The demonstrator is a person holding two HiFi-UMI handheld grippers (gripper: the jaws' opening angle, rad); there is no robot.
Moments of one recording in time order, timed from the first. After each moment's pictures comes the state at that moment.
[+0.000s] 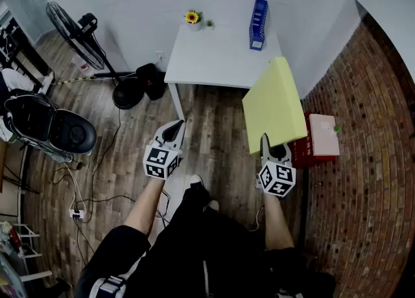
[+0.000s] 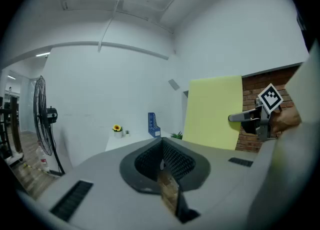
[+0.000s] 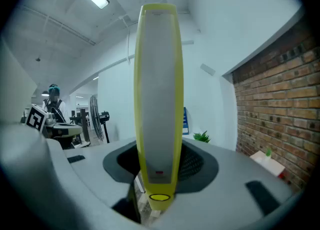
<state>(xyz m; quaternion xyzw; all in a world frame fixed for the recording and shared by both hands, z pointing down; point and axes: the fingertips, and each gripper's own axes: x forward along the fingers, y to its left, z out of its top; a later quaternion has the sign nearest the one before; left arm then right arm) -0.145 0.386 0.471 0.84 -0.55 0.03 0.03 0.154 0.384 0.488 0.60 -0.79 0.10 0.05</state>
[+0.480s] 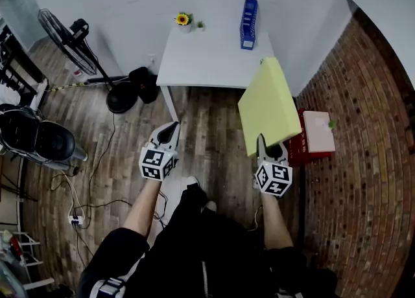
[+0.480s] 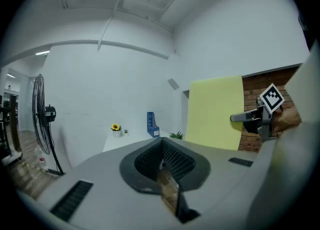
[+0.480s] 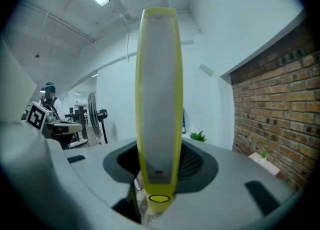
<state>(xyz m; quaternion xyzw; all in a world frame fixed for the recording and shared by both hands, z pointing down) -0.138 0.382 0.475 0.84 -0.55 0.03 0.03 0.168 0.387 0.489 0.60 -0.79 0.09 0.07</state>
